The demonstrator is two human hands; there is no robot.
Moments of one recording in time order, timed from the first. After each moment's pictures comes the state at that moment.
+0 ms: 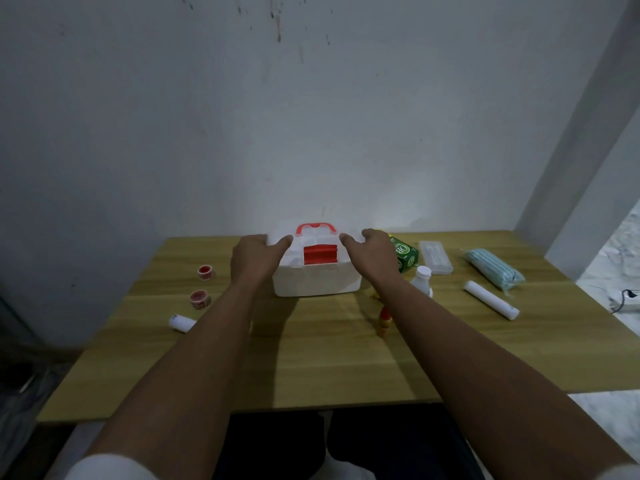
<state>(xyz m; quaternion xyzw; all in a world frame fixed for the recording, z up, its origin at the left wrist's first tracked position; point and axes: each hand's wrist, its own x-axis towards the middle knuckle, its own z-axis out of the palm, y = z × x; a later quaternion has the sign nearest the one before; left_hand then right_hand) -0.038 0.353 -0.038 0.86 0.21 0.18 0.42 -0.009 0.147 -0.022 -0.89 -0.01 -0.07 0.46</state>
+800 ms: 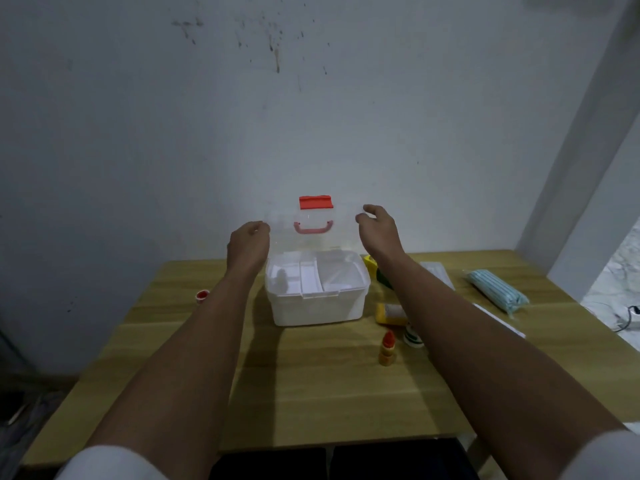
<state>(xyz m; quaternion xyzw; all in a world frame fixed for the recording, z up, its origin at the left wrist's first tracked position) -0.006 0.366 0.008 0.78 0.20 0.22 0.56 0.041 0.147 0.027 -0.78 -0.02 -0.08 0.62</state>
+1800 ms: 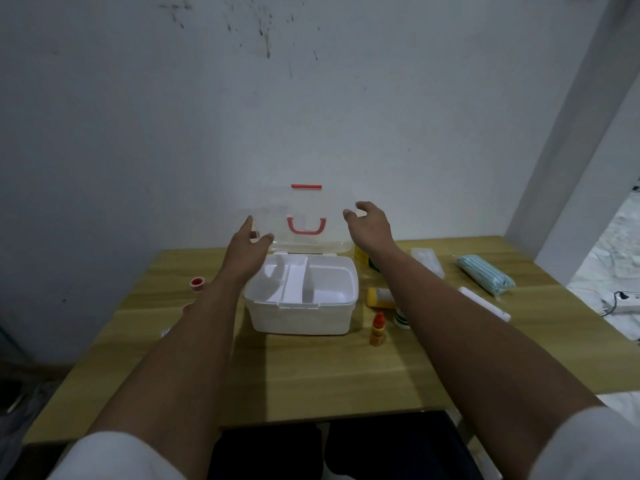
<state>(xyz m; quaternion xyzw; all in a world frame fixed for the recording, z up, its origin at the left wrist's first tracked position) -0.028 0.365 -0.014 0.82 0.14 0.15 0.54 0.039 0.143 0.011 -0.83 -0.03 -0.09 0.55</state>
